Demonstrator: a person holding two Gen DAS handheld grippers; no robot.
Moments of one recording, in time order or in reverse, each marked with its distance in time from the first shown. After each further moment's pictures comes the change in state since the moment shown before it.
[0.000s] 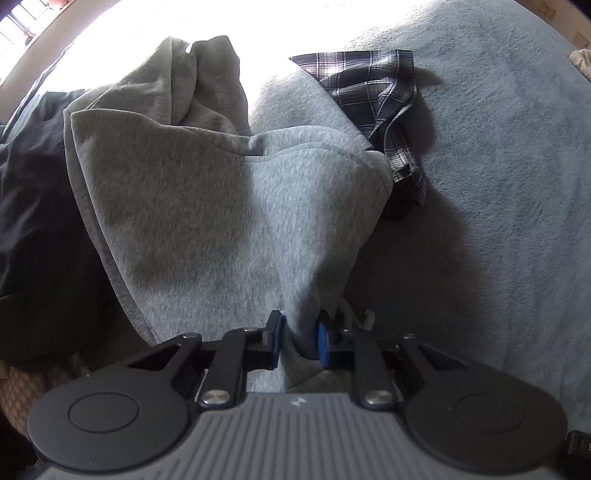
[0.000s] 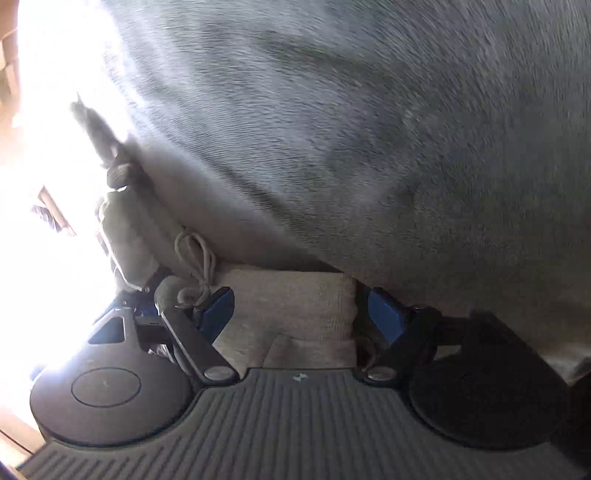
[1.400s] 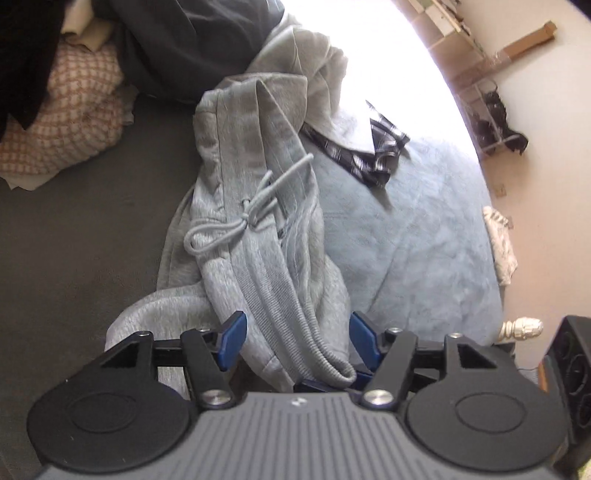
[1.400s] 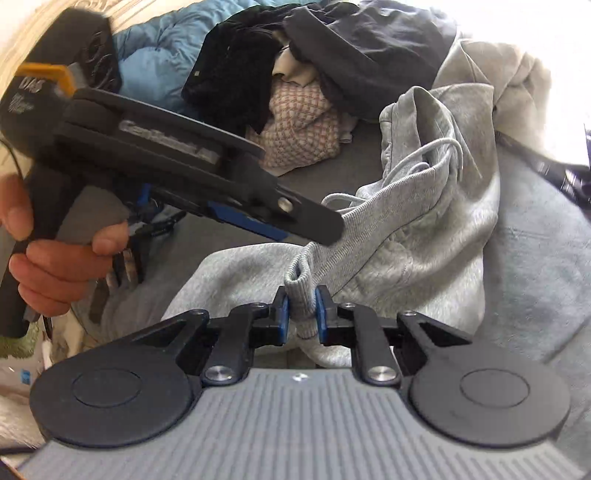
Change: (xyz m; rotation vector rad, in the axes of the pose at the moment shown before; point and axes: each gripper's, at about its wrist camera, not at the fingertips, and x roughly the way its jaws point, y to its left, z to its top) left arm -0.115 0.150 -0.217 -0.553 -0.018 -0.525; right arm 0.030 0.091 -0.306 -1.988 0.316 -0.375
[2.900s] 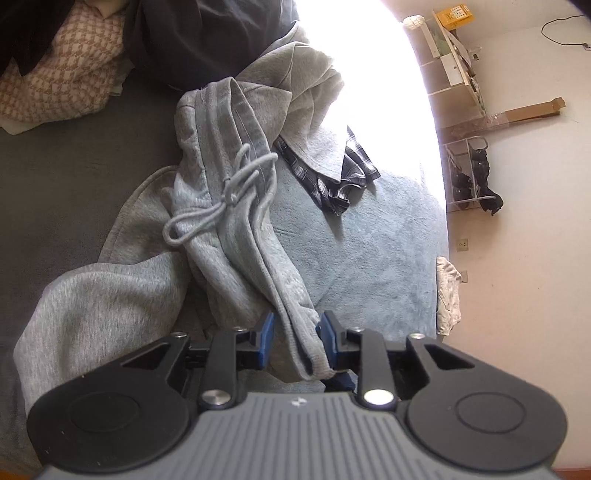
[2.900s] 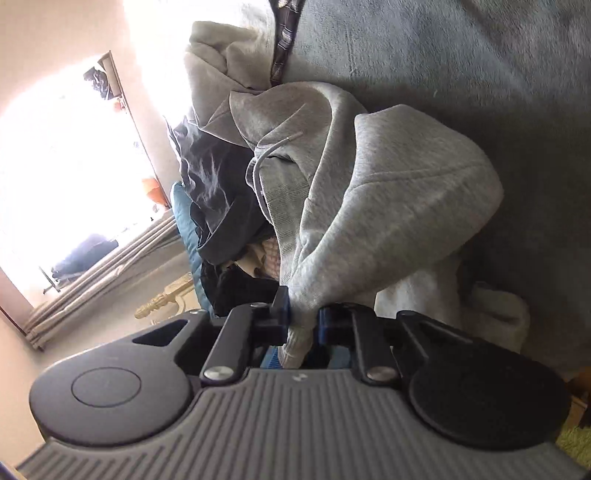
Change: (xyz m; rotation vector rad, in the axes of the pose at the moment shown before) left arm -0.032 -0.013 0.003 -0.263 -0.100 -0.190; right arm -0.014 -0.117 -0.090 1.536 -0.307 0.489
